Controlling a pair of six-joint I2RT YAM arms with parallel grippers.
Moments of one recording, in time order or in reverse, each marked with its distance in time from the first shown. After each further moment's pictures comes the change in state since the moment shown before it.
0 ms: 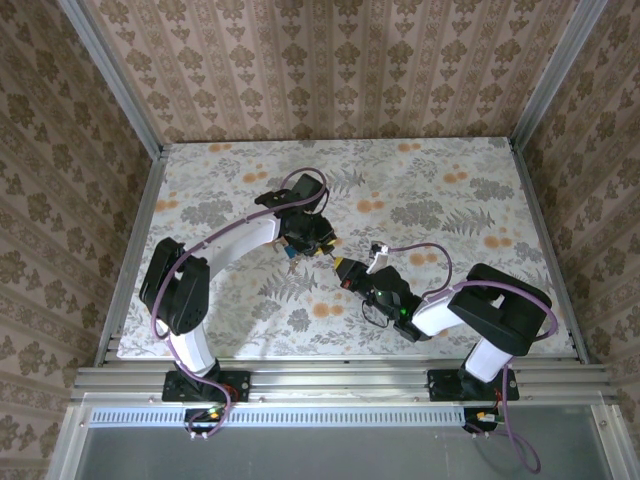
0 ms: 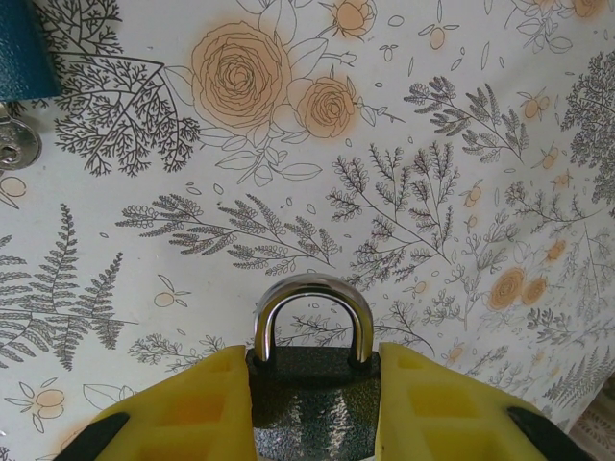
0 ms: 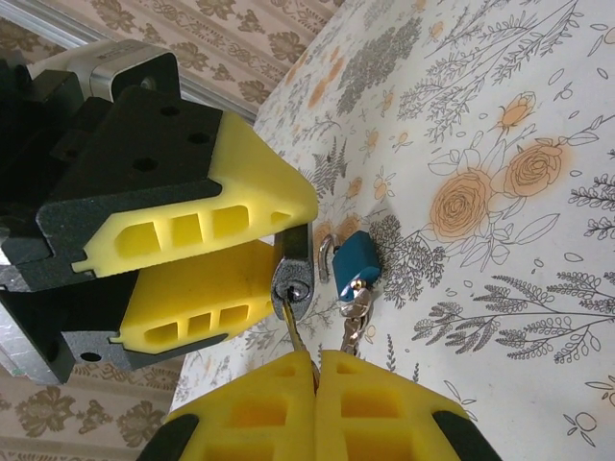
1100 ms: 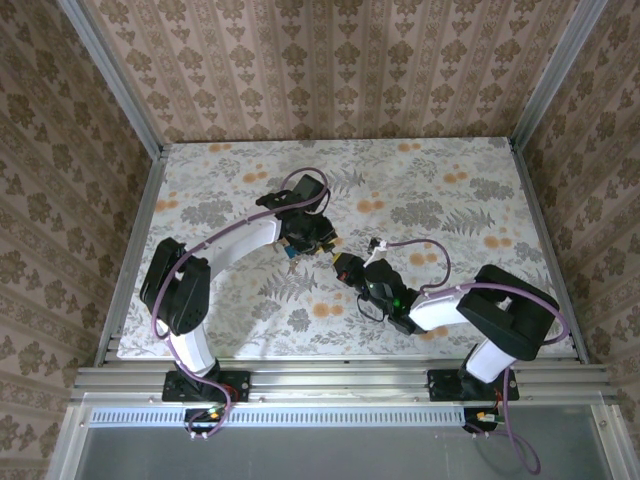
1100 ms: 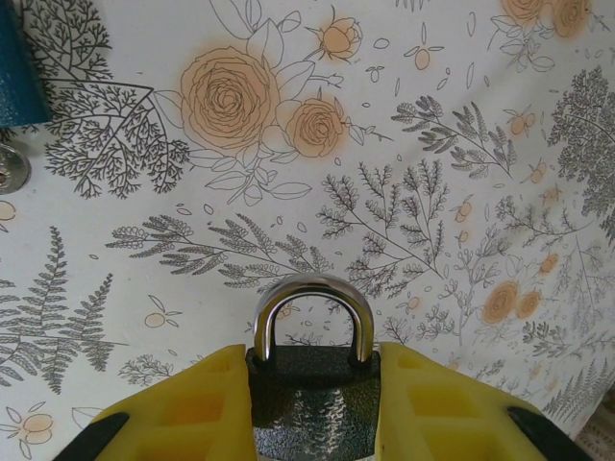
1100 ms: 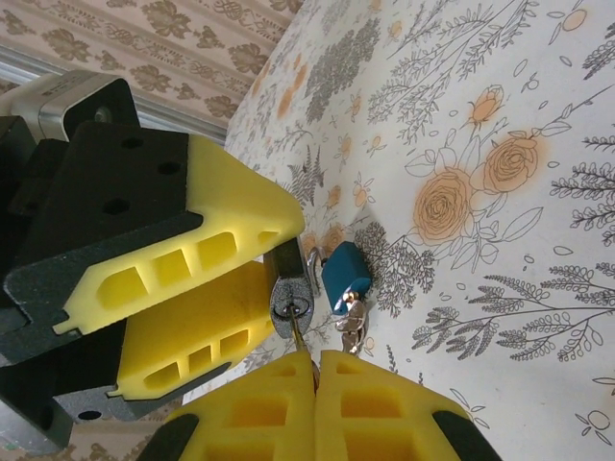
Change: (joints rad) left arm -0.013 0.000 -0.009 0.040 -0.031 -0.005; right arm -0.001 -0.046 0.087 -0.211 0.045 0.121
